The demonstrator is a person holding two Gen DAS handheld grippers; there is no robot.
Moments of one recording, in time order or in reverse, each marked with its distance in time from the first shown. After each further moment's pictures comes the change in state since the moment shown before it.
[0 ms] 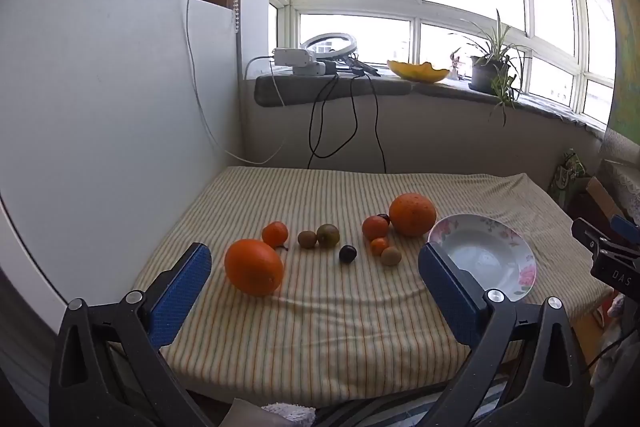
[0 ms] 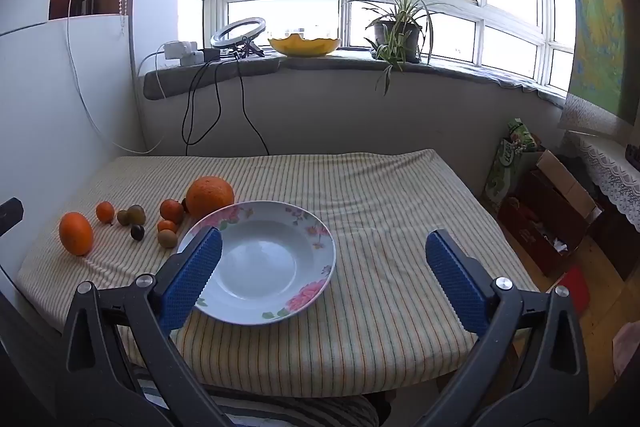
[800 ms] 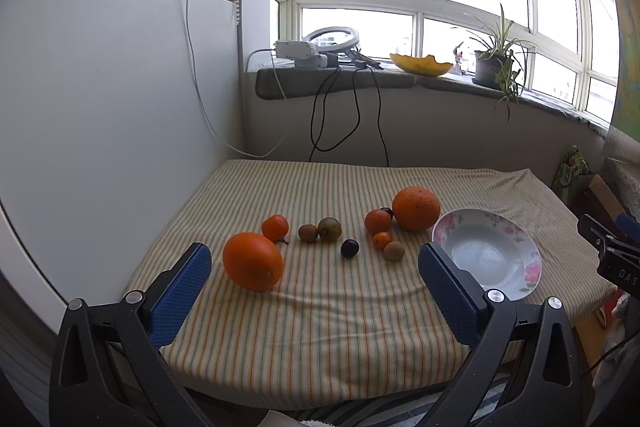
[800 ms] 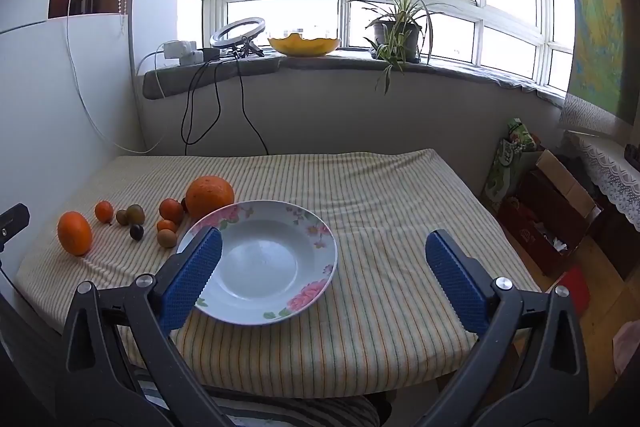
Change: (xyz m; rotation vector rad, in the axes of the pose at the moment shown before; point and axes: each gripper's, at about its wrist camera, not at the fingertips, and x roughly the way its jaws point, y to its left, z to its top) left arm 0.011 -0.002 -0.006 0.005 0.032 0.017; right arm -0.001 0.002 -0.001 0.006 -0.006 0.003
